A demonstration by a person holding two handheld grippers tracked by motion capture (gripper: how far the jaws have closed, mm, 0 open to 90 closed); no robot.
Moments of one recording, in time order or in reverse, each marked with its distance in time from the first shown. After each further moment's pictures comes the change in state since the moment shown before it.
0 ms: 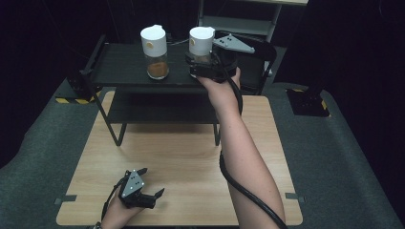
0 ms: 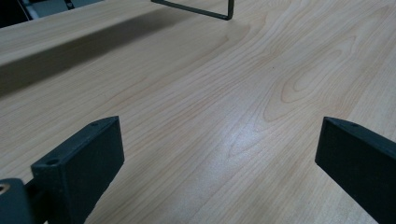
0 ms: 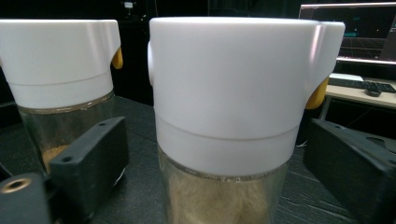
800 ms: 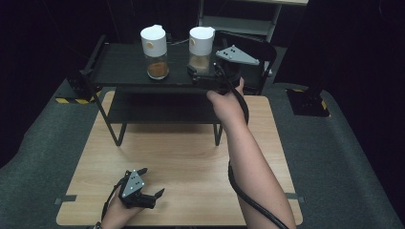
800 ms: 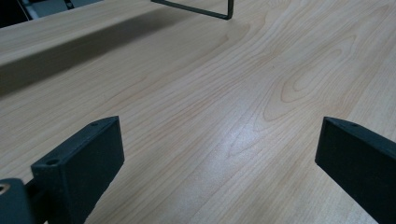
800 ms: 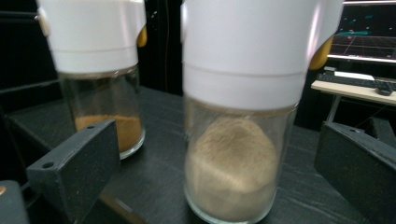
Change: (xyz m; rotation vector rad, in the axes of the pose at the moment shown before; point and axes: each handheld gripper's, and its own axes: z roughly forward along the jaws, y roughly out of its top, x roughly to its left) left arm 0.000 0.000 0.000 0.002 -0.003 0.003; right arm -0.001 -0.015 -0.022 0.010 0.042 -0.017
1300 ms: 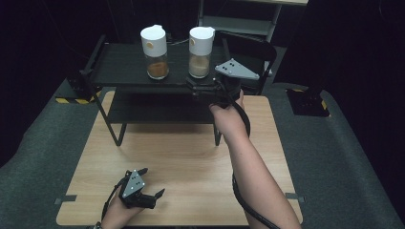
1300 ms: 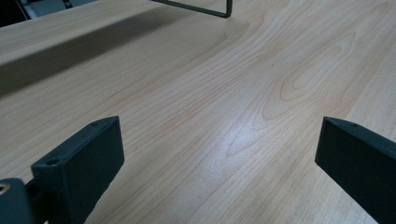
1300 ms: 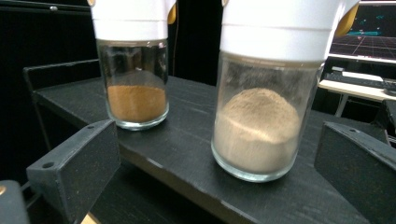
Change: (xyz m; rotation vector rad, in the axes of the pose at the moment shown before) left arm -0.001 0.001 0.001 0.006 -0.001 0.006; right arm 0.010 -0.019 -0.020 -0.001 0.029 -0.020
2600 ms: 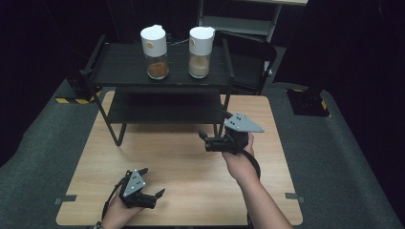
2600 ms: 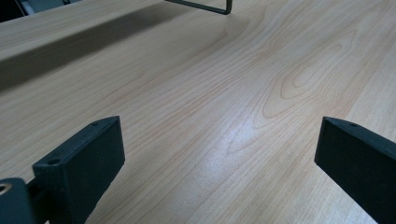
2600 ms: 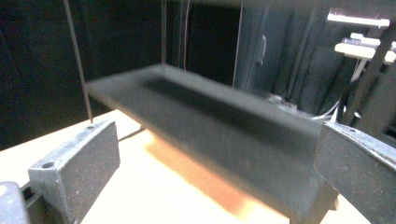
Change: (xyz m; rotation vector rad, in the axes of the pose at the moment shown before) left arm 0.002 0.002 0.002 0.010 -0.003 -0.006; right arm 0.005 -0.103 -0.062 0.111 0.042 -0.044
